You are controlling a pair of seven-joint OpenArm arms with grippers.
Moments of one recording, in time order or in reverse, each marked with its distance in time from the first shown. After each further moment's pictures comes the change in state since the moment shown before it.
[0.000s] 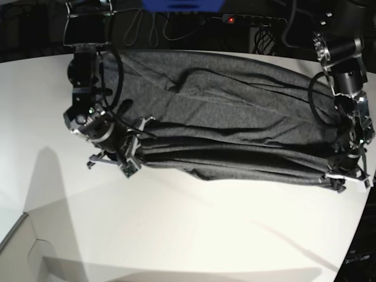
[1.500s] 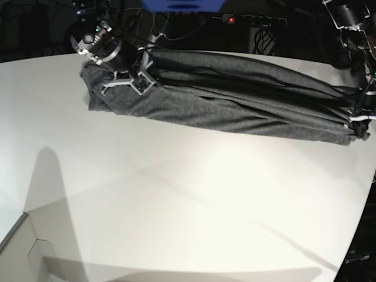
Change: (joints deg) left arm 27.8 0.2 -11.0 20.2 -15.3 0.4 -0.3; right arm -28.9 1.6 -4.7 12.7 0.2 0.4 9.3
